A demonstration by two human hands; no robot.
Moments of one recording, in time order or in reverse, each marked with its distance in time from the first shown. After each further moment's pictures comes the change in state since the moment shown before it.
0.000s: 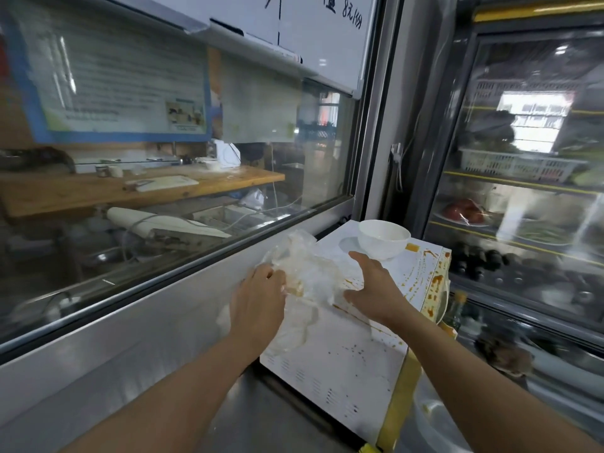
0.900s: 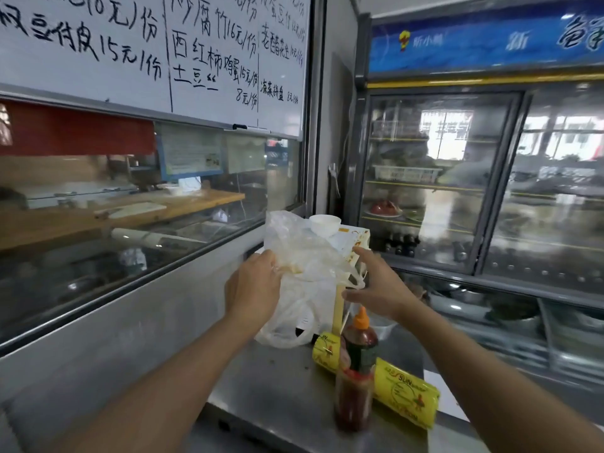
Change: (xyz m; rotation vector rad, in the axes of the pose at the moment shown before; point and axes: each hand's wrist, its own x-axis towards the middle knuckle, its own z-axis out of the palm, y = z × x) left_hand -0.205 0.076 -0.260 -0.201 0.031 0.043; right_hand -0.332 -0.107 -0.073 -0.015 0.174 0.051
